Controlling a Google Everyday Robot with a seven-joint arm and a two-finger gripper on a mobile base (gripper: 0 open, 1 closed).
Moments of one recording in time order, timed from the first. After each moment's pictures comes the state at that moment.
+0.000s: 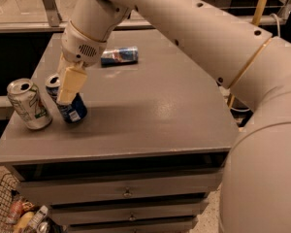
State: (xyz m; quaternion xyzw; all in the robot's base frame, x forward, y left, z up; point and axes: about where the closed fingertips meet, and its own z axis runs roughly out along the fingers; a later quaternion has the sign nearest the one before) arm 0.522 0.187 0.911 -0.78 0.55 0.24 0.19
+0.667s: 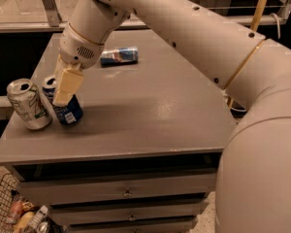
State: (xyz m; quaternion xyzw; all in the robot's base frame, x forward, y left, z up) arm 0.522 0.196 0.907 -0.77 0.55 0.26 0.19
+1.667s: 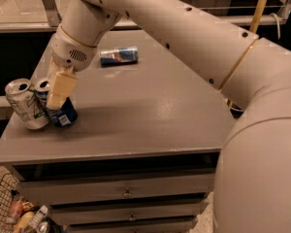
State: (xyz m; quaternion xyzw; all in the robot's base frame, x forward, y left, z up) arm 0.516 0.209 0.905 -0.78 0.54 0.25 0.19
